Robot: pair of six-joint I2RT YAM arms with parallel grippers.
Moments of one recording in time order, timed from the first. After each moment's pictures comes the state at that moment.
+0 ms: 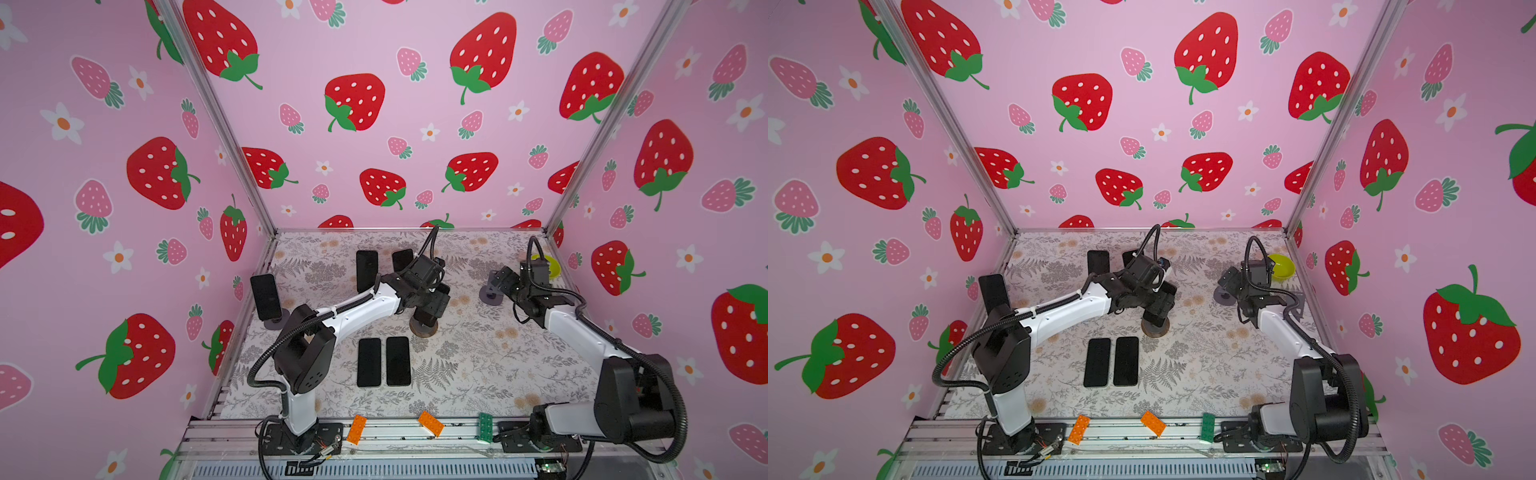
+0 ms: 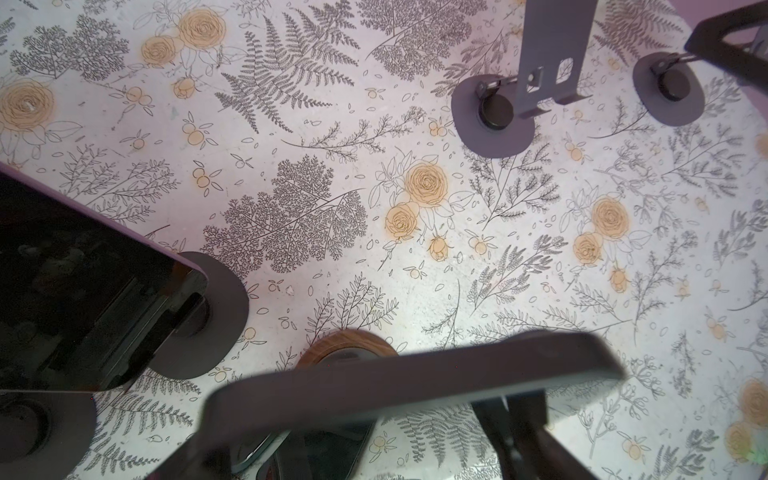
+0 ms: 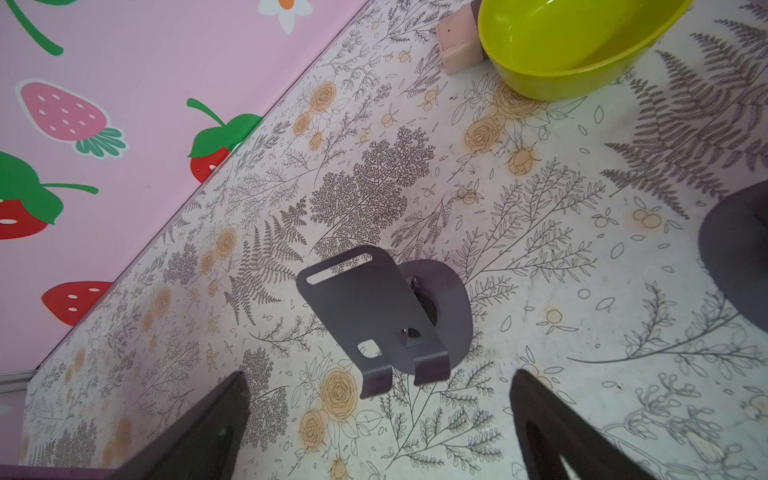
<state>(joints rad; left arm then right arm) -0.79 1.86 1.47 -0.52 0.00 -0.19 0.21 1.37 0.83 -0.16 0.10 0.74</state>
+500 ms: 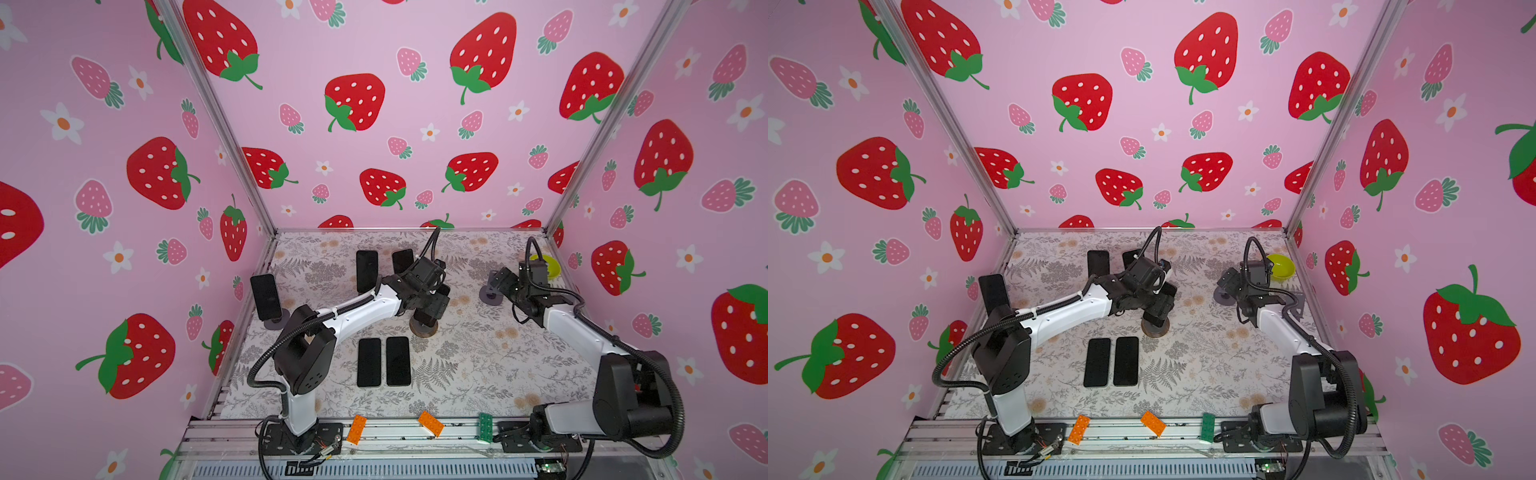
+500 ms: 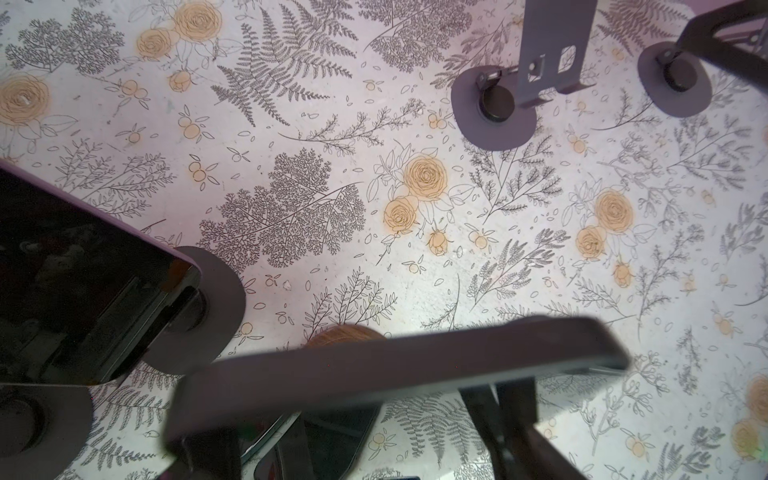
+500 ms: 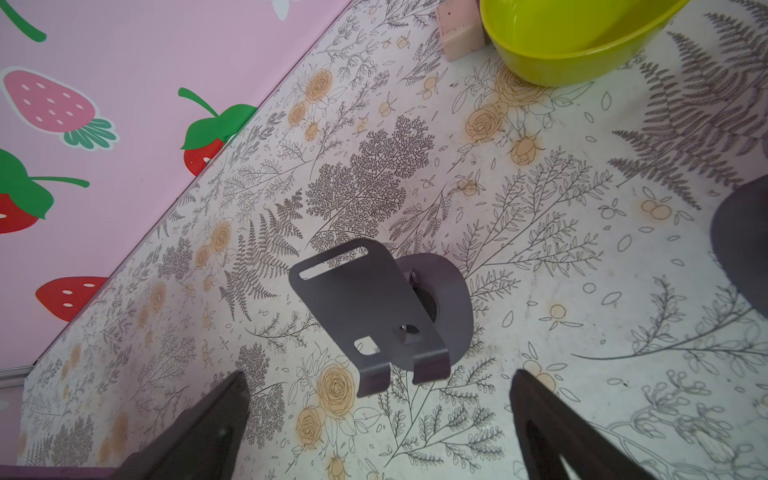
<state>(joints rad) -0.80 1.85 1.46 -0.52 -0.02 -0.19 0.21 1.39 0.83 -0.16 0.09 0.74</state>
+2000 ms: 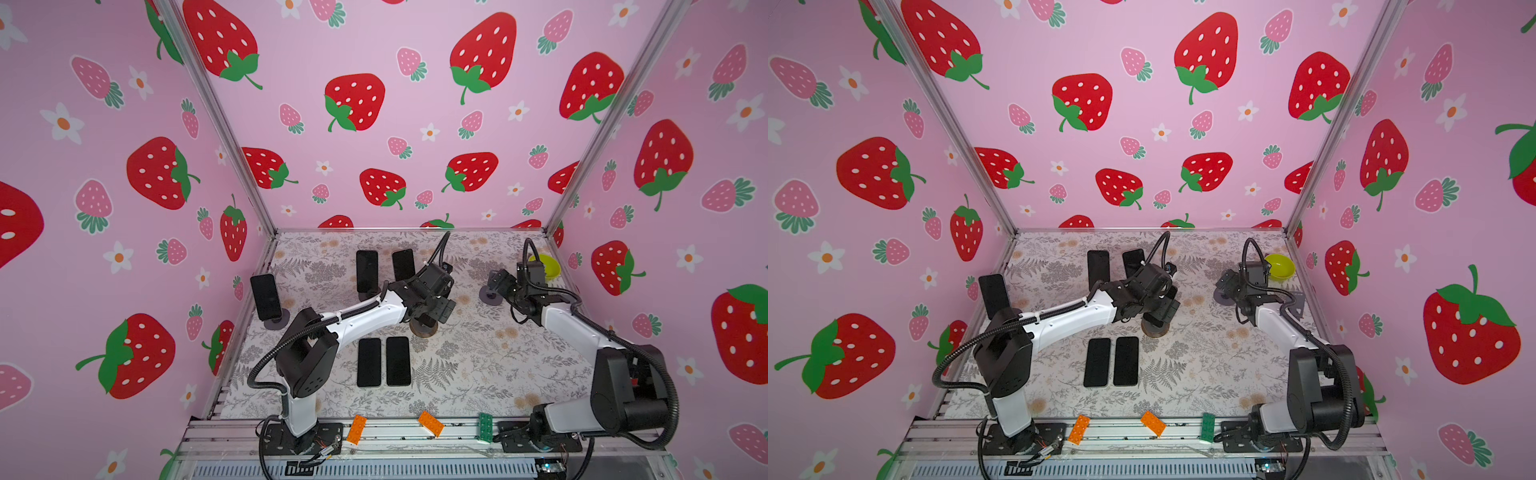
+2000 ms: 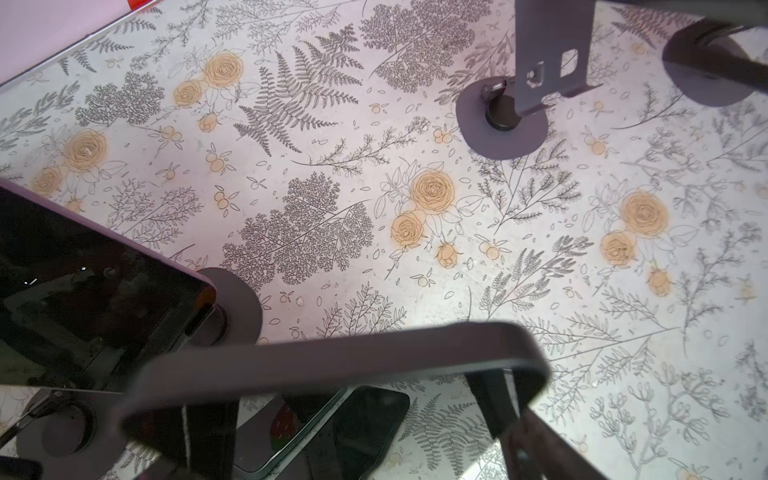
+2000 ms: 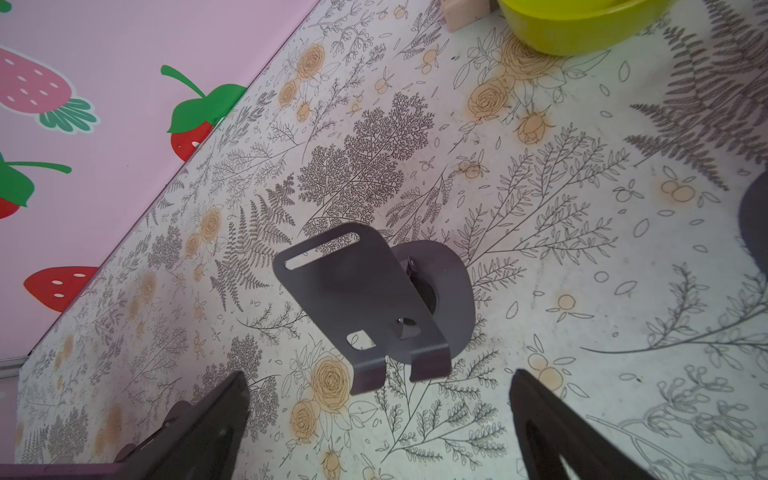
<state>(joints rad) -0.86 1.85 1.45 -0.47 -0.15 -0.15 0.21 1.43 0.83 -0.16 0.07 0.75</state>
